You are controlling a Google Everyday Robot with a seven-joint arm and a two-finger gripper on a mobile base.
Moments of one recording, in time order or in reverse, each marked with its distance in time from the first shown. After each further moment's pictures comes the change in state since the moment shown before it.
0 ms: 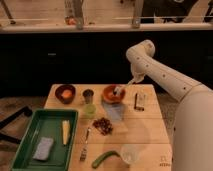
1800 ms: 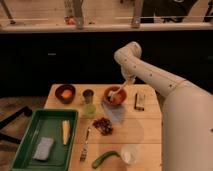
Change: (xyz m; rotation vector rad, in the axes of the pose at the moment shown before) arm -0.040 0.005 0.010 -0.059 0.014 -0.084
